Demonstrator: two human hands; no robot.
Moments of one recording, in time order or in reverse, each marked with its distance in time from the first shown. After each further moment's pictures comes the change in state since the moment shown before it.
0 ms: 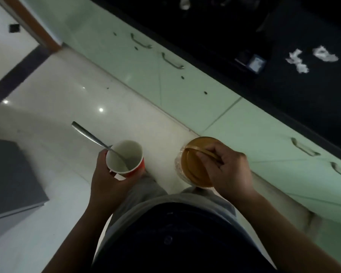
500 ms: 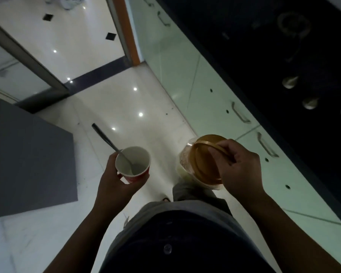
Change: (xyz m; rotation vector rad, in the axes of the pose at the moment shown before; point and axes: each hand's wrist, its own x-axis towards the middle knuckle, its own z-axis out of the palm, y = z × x) left_hand 0.188 -0.030 -0.195 -0.107 0.272 -0.095; right_hand 0.239 -0.185 0.178 0.091 -0.176 -0.307
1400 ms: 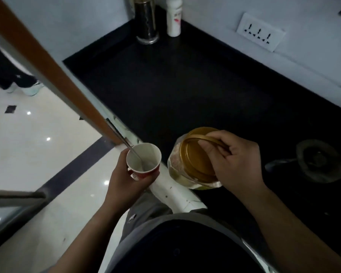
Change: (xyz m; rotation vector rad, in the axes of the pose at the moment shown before) left_hand 0.588 0.232 0.066 0.085 -0.212 0.222; right_hand 0.575 -0.022 0.024 0.066 0.230 -0.044
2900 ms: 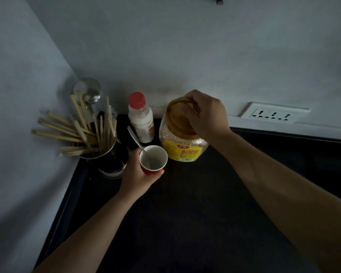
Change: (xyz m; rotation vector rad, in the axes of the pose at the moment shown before) left_hand 0.624 0.034 0.047 0.127 -0.578 0.342; right_hand 0.526 0.114 0.115 -0.443 0.412 0.250
